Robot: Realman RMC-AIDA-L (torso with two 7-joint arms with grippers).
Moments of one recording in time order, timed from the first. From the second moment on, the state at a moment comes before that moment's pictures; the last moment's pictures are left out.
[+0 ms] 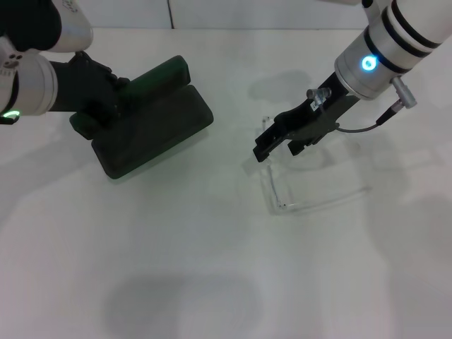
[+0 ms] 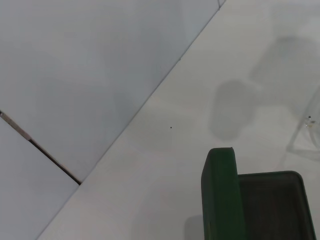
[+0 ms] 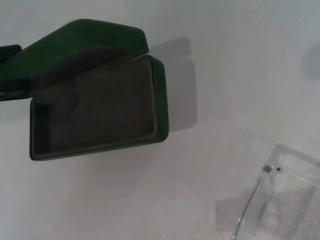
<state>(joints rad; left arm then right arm) -0.38 -2.08 1.37 1.51 2.48 1.16 -2.04 1.14 2.03 -1.15 -0.56 -2.42 -1.37 2.79</state>
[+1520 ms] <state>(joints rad) -0.33 -2.09 1.37 1.51 2.48 1.16 -2.04 1.16 2.03 -1.23 -0.47 -2.38 -1.29 2.77</state>
